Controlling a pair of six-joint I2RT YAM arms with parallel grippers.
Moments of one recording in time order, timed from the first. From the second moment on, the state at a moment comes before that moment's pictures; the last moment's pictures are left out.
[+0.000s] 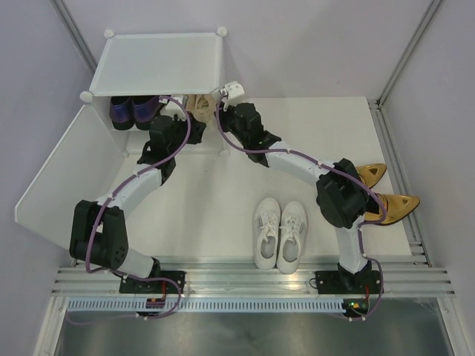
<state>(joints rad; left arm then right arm) -0.26 1.47 0.99 0.32 0.17 -0.26 0.71 2.04 1.66 0.30 0.17 0.10</state>
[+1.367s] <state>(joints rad) -0.27 1.67 1.10 0.40 0.21 -0.26 0.74 2.04 1.64 0.33 0.26 -0.01</state>
